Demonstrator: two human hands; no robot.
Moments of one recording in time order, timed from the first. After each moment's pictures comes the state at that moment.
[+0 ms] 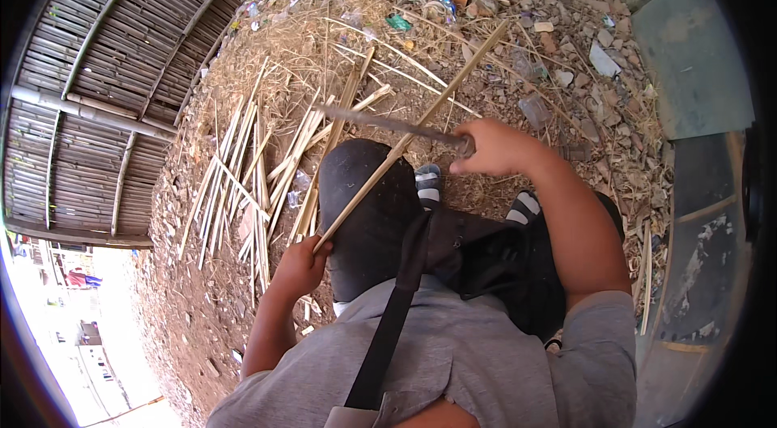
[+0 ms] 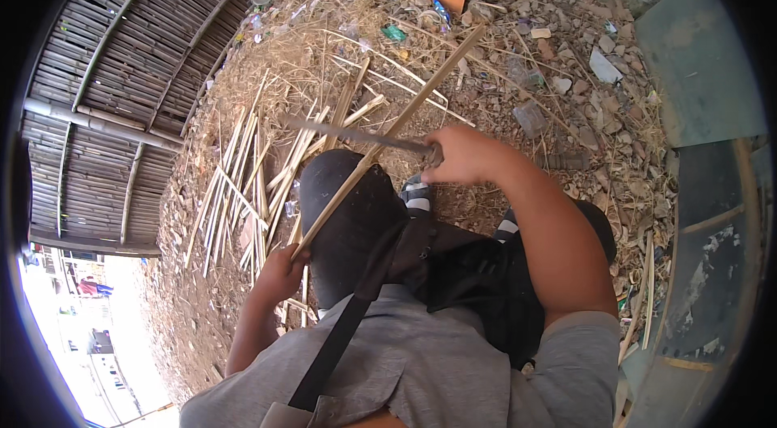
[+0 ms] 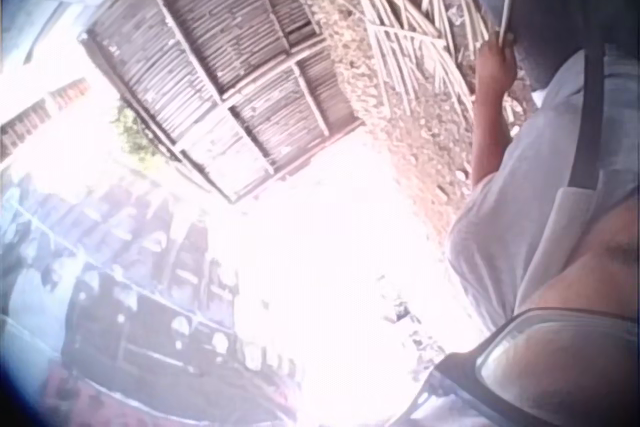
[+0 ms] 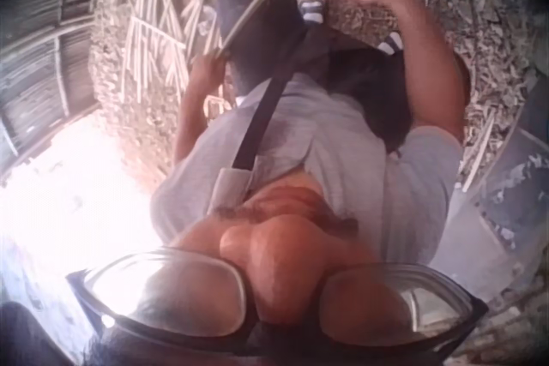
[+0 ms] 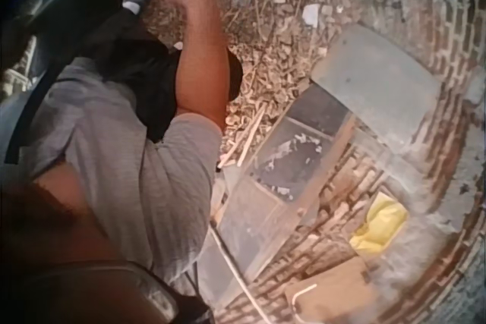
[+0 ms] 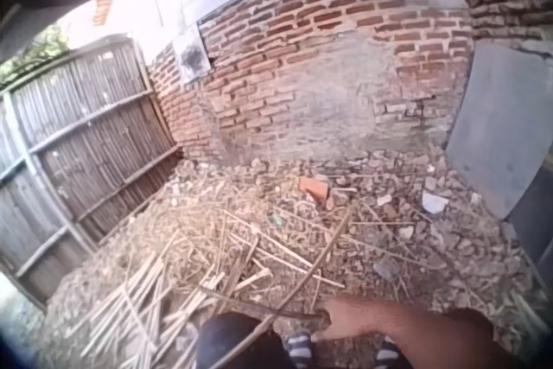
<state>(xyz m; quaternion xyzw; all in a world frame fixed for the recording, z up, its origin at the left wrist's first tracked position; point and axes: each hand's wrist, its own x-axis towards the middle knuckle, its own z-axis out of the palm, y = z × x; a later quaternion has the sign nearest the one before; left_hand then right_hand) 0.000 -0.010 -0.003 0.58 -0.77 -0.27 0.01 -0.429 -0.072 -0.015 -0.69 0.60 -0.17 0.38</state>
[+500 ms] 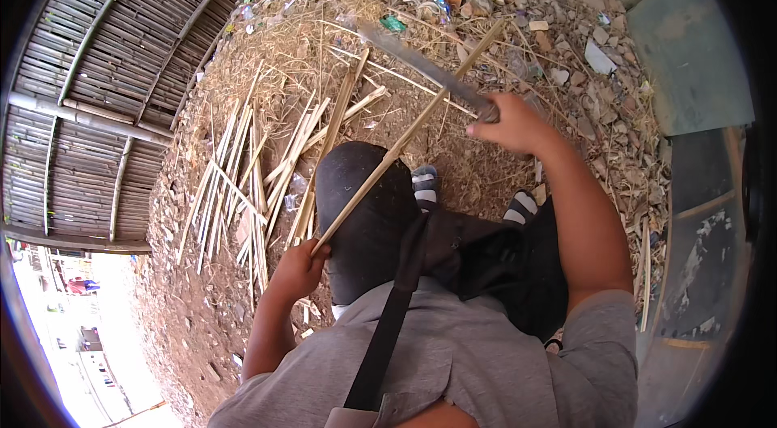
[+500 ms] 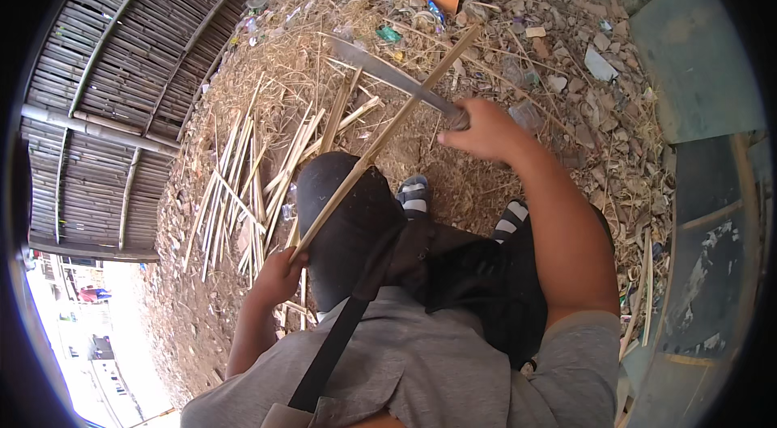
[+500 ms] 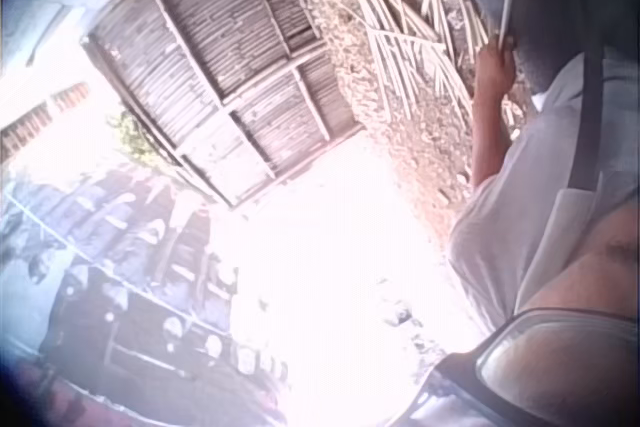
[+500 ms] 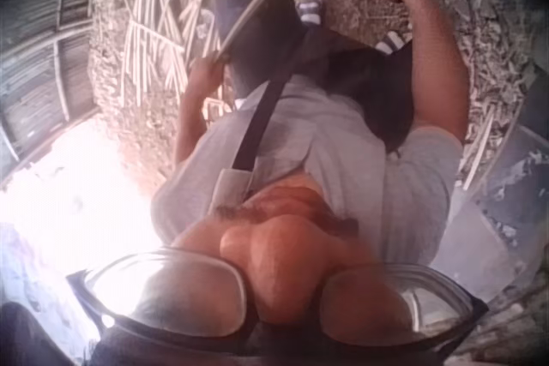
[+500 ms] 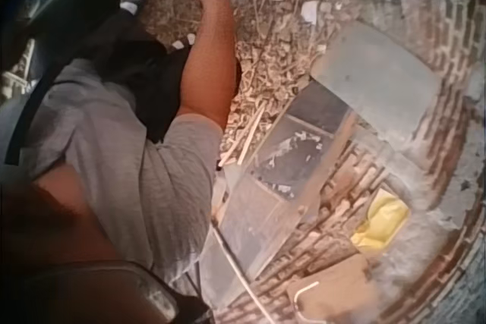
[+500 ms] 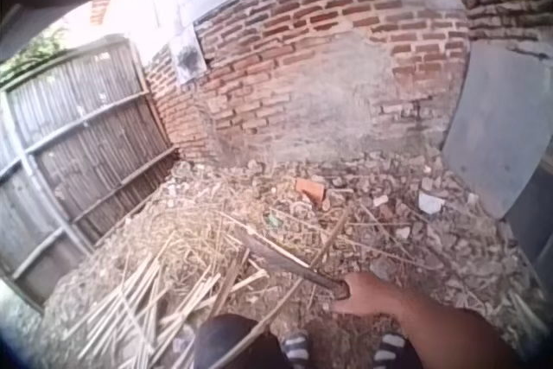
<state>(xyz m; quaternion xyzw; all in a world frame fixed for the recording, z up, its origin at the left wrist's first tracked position) -0.002 -0.010 -0.001 0.56 -0.77 -0.30 0.04 -0.460 -0.074 -0.013 -0.61 0.66 -0.27 0.34</state>
